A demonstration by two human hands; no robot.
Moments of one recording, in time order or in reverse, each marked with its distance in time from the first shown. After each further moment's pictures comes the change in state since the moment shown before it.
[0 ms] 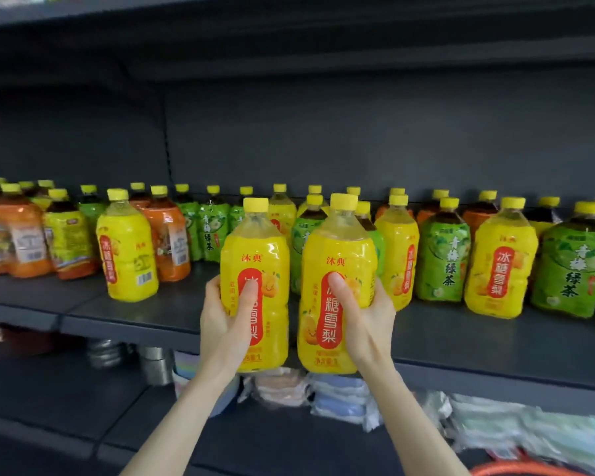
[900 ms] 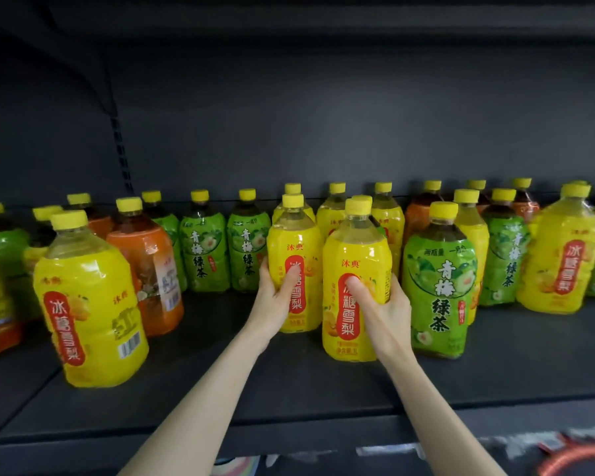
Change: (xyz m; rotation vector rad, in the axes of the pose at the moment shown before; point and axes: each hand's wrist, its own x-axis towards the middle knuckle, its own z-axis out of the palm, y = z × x) left_hand 0.195 -0.108 0.013 -0.098 -0.543 -0.183; right_hand 0.079 0.084 0.105 -0.194 0.214 0.056
